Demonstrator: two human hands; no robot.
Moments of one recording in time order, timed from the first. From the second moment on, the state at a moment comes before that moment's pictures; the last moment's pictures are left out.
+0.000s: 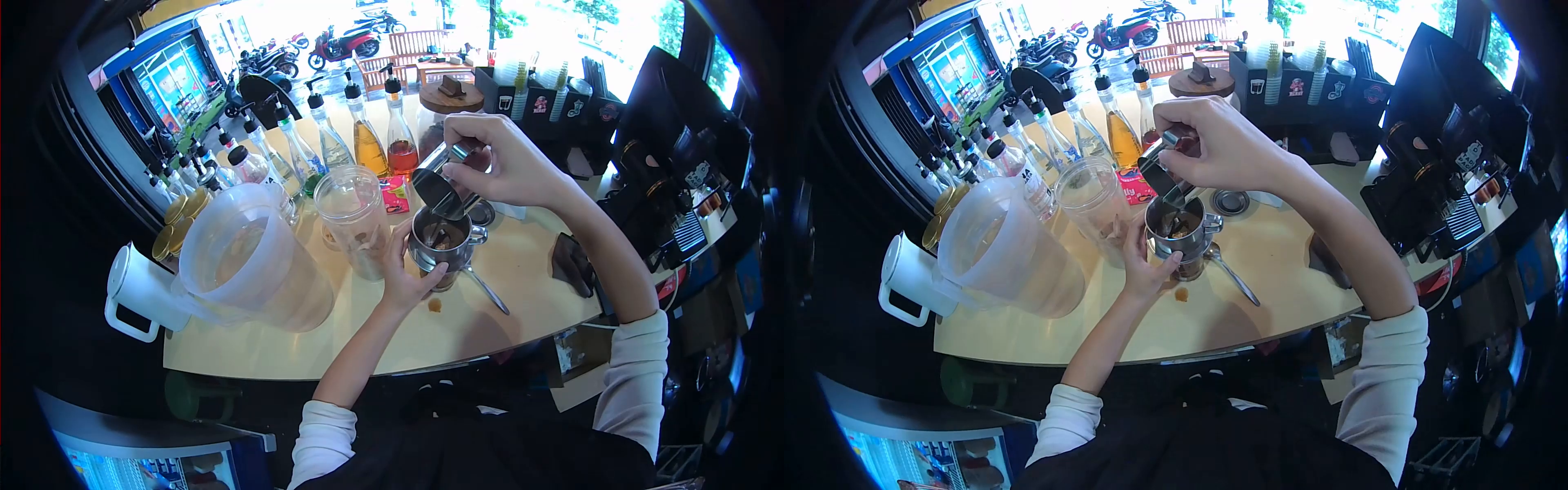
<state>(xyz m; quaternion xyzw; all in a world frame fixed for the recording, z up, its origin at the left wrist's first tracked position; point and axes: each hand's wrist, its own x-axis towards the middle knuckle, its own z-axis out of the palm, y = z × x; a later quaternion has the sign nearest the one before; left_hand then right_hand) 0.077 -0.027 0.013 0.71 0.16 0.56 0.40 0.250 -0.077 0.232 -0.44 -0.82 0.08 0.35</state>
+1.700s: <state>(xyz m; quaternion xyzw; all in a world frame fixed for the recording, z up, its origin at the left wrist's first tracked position) 0.078 -0.032 0.011 0.68 0.16 0.57 0.43 0.283 -0.170 0.002 -0.64 -0.65 0.10 0.39</state>
